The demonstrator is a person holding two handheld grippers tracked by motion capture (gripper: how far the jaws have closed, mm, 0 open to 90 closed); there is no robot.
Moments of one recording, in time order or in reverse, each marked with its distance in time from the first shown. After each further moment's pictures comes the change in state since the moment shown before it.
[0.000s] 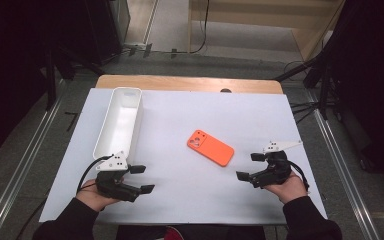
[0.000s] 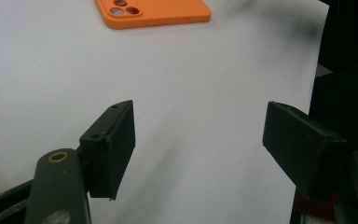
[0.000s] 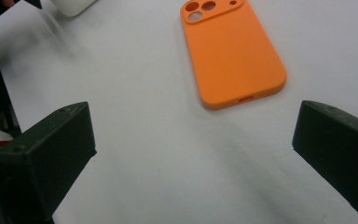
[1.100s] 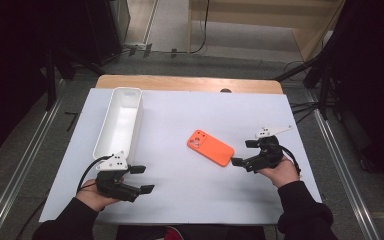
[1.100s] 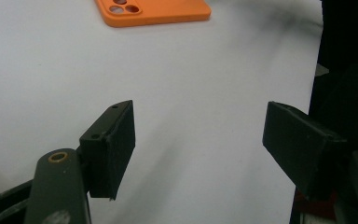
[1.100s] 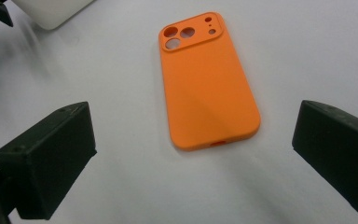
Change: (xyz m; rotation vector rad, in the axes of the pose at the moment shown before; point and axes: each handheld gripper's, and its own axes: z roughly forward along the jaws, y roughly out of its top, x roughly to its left) left arm 0.001 0.000 0.000 0.005 -0.004 -0.001; right arm -0.020 0.033 0.022 0.011 -0.021 -0.033
